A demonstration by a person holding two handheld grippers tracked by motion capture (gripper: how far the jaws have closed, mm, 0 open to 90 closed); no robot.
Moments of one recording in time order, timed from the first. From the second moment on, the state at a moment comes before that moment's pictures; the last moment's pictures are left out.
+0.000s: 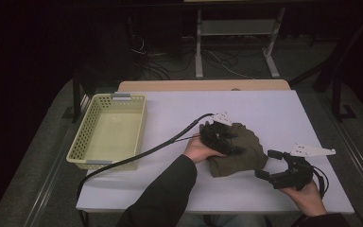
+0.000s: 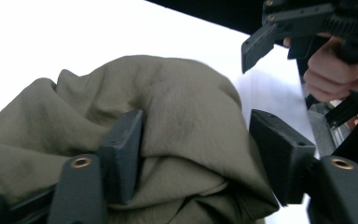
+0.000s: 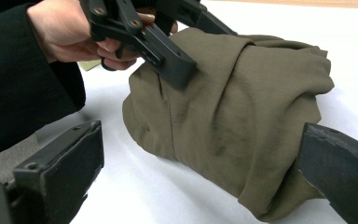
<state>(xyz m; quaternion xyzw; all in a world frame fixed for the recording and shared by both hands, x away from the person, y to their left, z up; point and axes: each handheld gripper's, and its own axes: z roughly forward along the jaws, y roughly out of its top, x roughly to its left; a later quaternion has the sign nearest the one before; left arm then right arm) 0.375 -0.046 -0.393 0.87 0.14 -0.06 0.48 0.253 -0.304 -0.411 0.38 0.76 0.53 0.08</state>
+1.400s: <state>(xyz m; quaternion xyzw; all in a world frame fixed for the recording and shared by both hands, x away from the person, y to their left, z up) 0.353 0.034 -0.357 0.86 0.21 -0.01 0.47 0.252 -0.303 -0.411 0.38 0.76 0.53 0.07</state>
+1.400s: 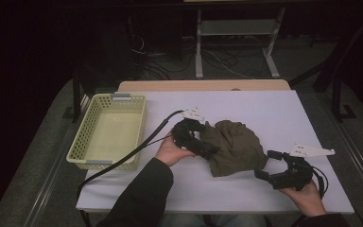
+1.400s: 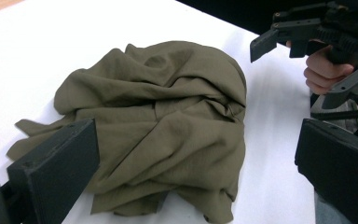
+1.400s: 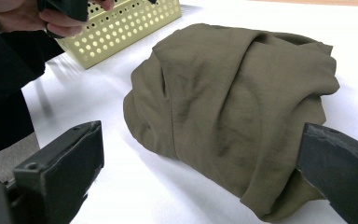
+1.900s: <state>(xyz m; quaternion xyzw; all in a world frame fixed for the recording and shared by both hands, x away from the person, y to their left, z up) 0.340 0.072 -0.360 0.84 0.24 0.01 0.48 0.252 -0.301 -0.411 0.38 0.76 0.52 0.08</state>
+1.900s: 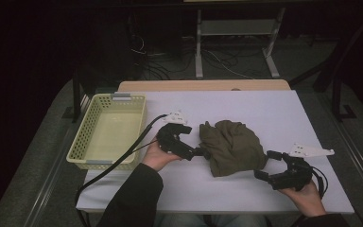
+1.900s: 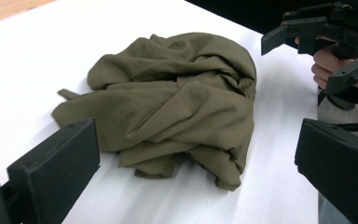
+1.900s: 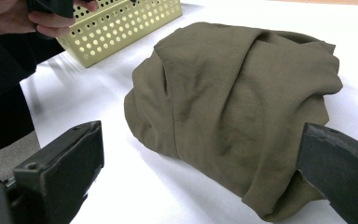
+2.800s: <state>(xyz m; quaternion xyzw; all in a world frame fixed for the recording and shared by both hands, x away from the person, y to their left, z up) 0.296 0.139 -0.376 0.81 0.30 0.08 0.50 0.252 -0.300 -0.411 0.38 0.76 0.52 0.08</state>
